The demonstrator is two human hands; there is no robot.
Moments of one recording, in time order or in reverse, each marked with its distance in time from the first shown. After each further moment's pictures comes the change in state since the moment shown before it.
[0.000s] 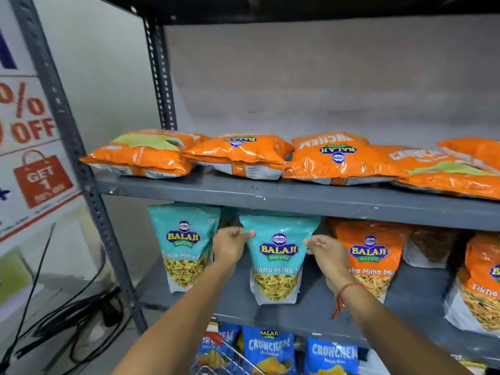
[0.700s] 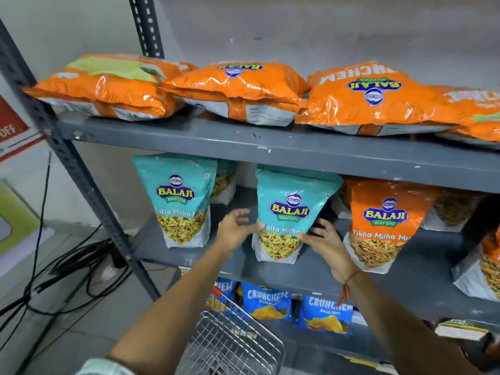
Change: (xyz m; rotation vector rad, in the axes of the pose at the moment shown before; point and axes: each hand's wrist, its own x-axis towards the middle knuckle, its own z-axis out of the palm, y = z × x) left_hand 0.007 -0.079 0.016 0.073 -0.244 -0.154; right_hand 0.012 0.103 0.005 0.140 -0.372 0.265
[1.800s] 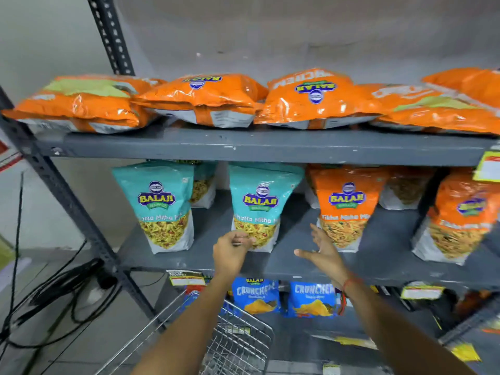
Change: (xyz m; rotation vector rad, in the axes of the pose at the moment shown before) left_hand -0.086 -0.001 0.066 0.123 0.114 0.167; right_hand -0.097 0.010 -0.062 -0.118 0.190 -0.099
